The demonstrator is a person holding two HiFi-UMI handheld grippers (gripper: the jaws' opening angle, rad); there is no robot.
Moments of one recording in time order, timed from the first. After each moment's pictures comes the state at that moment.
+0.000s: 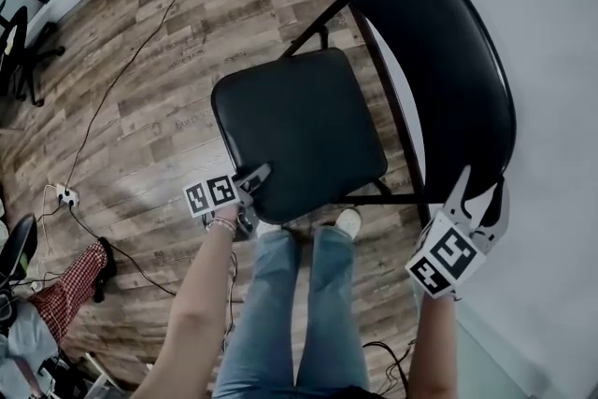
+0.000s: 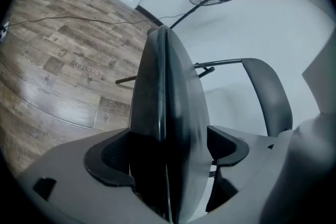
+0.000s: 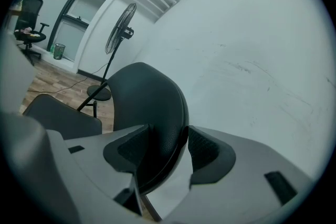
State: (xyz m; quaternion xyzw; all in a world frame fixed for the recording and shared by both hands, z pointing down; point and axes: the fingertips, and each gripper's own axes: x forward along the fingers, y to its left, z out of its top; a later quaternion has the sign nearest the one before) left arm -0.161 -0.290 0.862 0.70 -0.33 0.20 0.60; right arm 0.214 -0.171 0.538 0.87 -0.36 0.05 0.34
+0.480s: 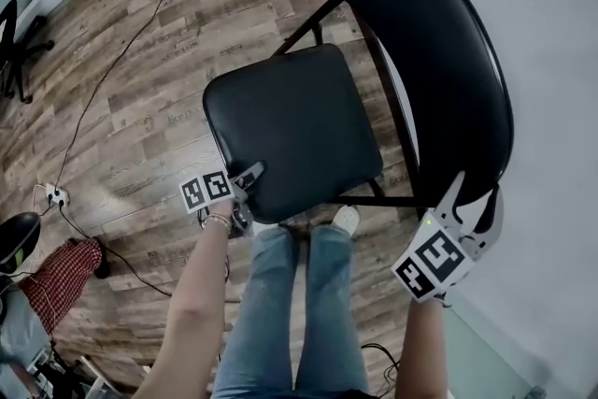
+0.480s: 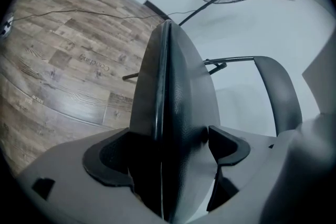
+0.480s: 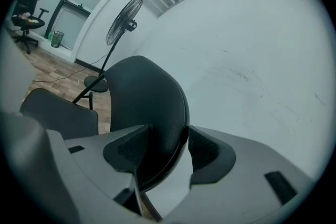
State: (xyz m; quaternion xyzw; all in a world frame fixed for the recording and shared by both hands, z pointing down) left arm -0.193 -0.292 0.904 0.67 -0.34 0.21 0.62; right arm 0.174 -0.173 0.551 0.87 -0.32 0.05 0.38
